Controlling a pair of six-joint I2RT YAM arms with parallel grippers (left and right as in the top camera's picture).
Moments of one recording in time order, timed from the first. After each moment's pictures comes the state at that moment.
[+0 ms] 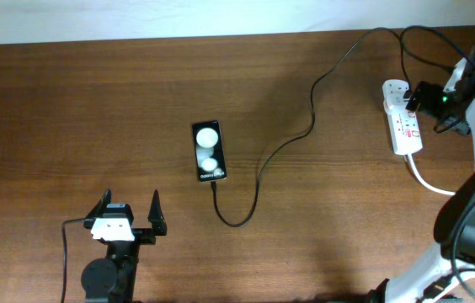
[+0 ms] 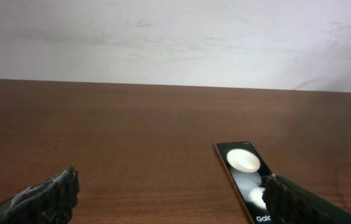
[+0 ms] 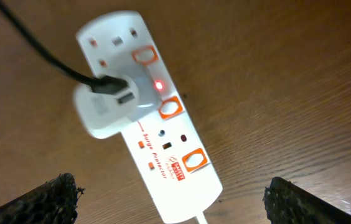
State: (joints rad) left arm -0.02 0.01 0.01 -0.08 0.03 -0.05; right arm -0.42 1.92 1.61 -0.81 -0.08 0.10
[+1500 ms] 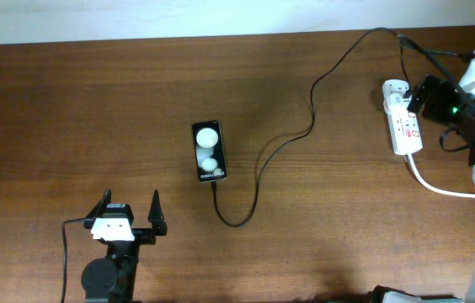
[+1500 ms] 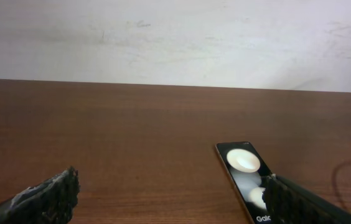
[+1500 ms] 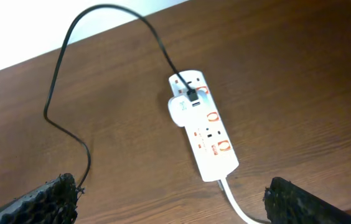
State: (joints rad) left arm -0.02 0.01 0.01 -0.08 0.03 -0.05; right arm -0.31 1.40 1.44 -0.83 -0.08 0.10
